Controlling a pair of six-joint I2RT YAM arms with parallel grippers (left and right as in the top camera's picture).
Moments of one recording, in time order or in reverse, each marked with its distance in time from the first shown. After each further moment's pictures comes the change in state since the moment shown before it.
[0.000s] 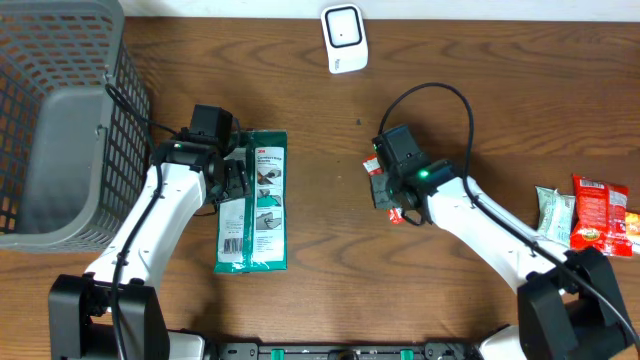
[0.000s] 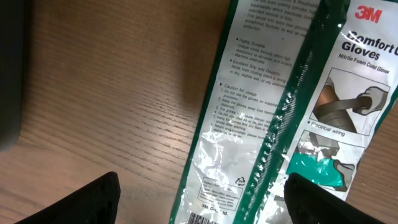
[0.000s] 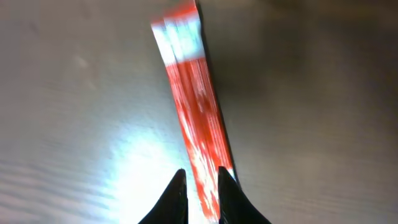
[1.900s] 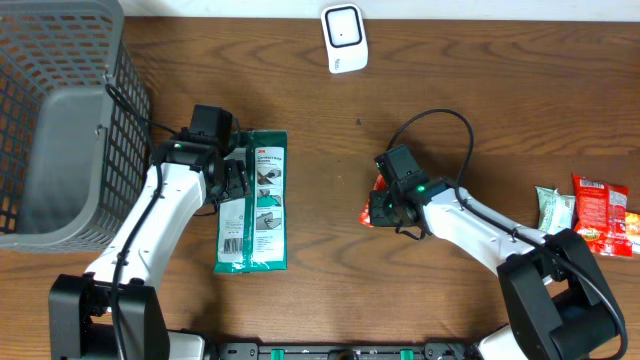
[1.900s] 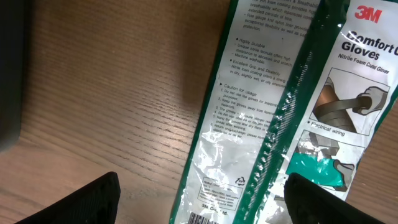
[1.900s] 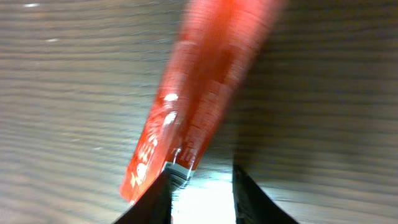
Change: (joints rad) left arm 0.000 0.000 0.000 0.000 0.000 0.000; right arm -0.010 0.051 -0.154 0.175 -0.178 0.193
